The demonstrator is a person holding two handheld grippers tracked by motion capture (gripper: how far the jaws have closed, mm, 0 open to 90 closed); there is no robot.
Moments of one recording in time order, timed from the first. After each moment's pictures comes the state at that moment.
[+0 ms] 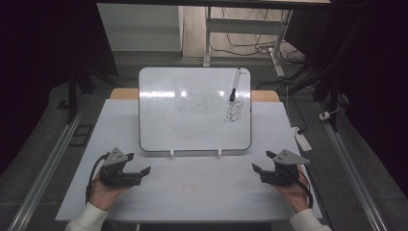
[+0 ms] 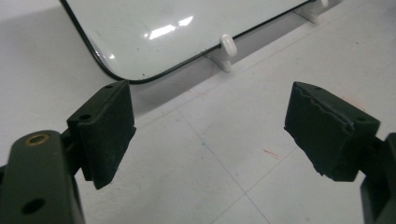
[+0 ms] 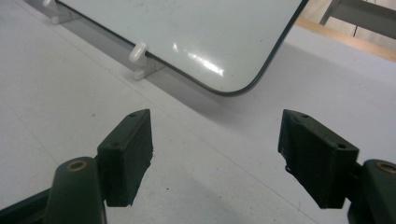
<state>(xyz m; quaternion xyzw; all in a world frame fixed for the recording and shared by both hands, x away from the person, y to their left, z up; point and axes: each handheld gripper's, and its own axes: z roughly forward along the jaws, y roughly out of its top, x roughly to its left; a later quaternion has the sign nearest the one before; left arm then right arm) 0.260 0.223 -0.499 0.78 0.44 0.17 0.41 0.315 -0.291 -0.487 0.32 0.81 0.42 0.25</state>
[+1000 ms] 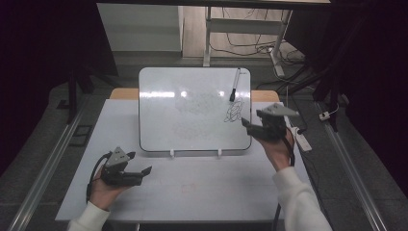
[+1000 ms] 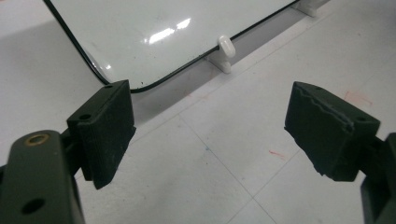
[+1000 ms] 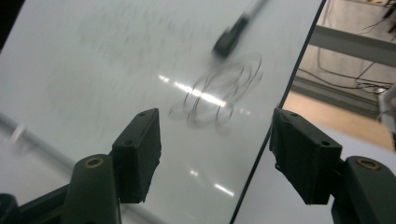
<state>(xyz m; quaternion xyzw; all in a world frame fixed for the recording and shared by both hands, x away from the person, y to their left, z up) 0.263 0.221 -0.500 0.79 0.41 0.19 0.41 0.398 -0.222 -0.386 0.38 0.76 0.45 0.29</state>
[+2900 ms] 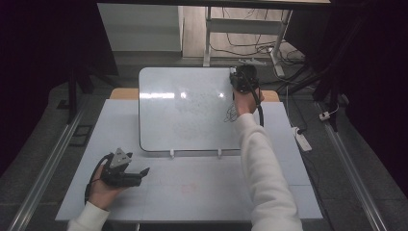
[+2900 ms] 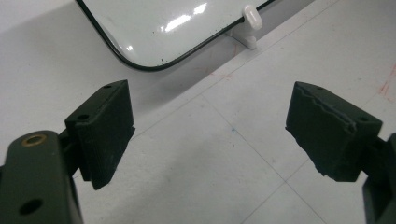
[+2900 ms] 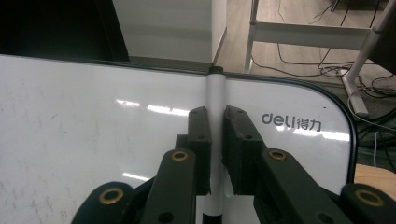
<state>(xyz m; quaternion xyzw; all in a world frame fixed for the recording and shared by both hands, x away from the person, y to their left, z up) 0.266 0.224 -0.510 0.81 0.42 0.21 0.36 0.534 -0.148 -0.363 0.49 0.69 0.44 0.31</state>
